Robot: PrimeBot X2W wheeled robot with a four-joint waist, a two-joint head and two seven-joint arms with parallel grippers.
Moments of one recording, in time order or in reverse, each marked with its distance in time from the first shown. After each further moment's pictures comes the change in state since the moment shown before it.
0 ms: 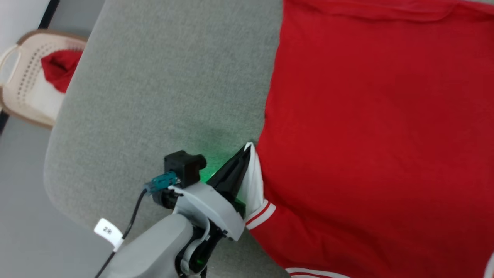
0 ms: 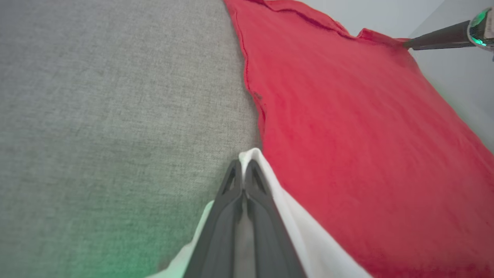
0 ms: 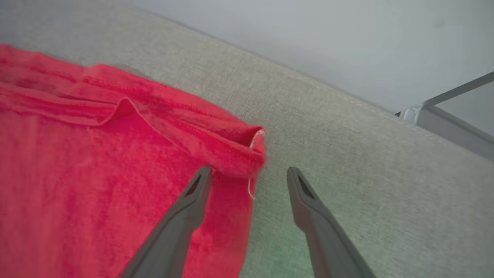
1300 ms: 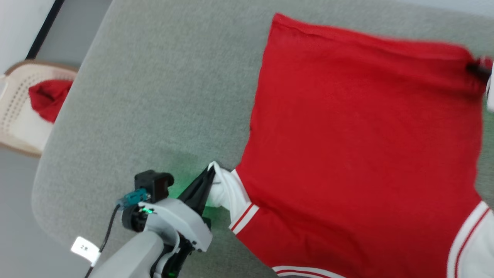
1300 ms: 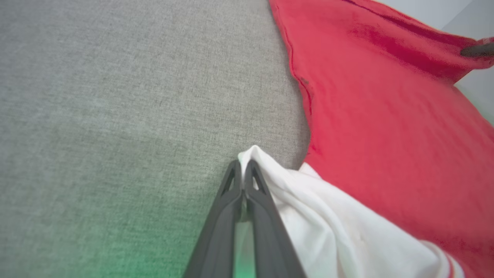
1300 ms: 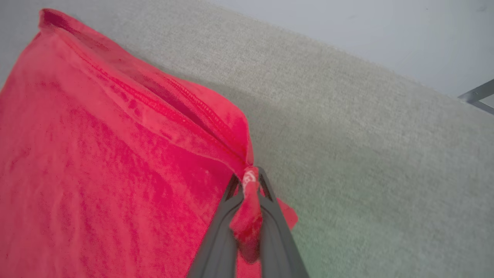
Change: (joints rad) left arm 0.088 0.009 0.107 0.154 0.029 -0.068 0.004; right arm 0.105 0.016 0.141 -0.042 0.237 -0.002 -0.066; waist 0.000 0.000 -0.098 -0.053
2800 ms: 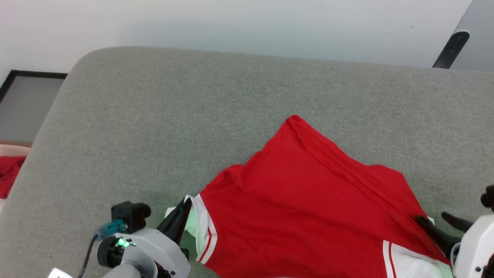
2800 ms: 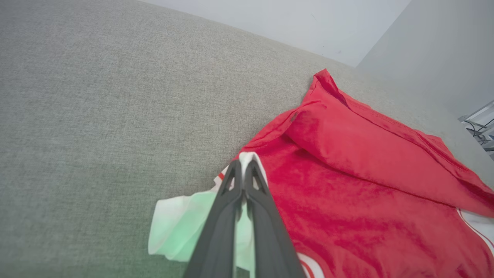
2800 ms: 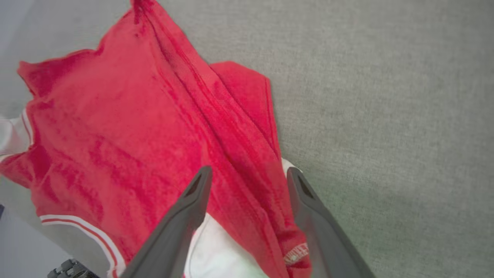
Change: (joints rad) left arm 0.177 0.136 0.021 -0.156 -0.052 0.099 0.035; right arm 1.021 0.198 -0.456 -0.725 -0.102 0.000 -0.029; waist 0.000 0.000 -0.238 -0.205
